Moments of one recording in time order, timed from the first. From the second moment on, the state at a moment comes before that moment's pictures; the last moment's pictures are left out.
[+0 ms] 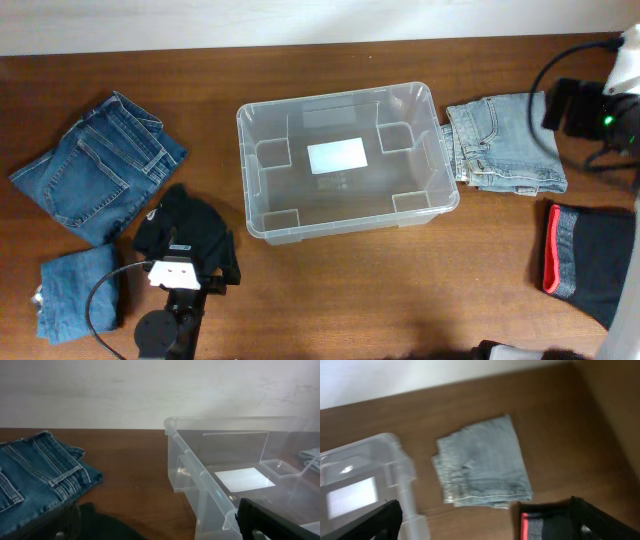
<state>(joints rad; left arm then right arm) -0.07 0.02 0.01 -0.07 0.06 -0.08 -0.34 1.48 1.87 -1.19 -0.07 -0.06</state>
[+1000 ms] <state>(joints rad) -0.07 0.02 0.01 -0.07 0.06 -0.08 -0.65 2.22 1.89 -1.15 -0.30 -0.16</state>
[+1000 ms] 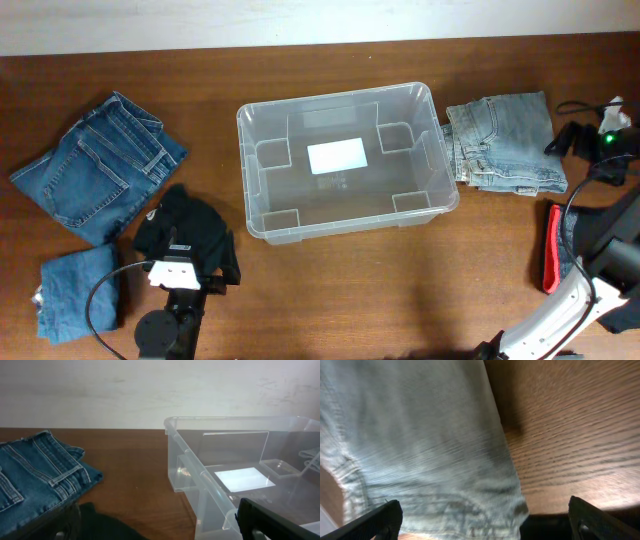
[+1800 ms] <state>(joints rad) -0.07 0.02 0.01 -0.07 0.06 -0.08 -0.65 2.29 1.79 -1.09 -0.43 -0.25</state>
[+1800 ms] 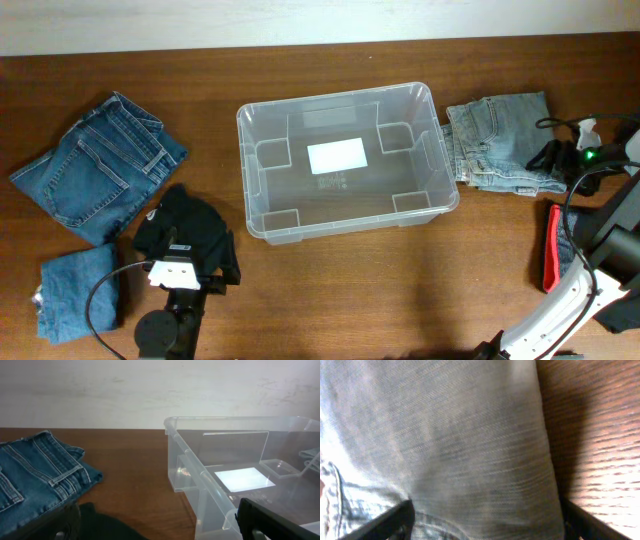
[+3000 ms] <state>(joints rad) -0.07 0.02 0.01 -0.07 0.06 -0.08 -0.29 2.23 2.04 -1.36 0.15 -0.04</state>
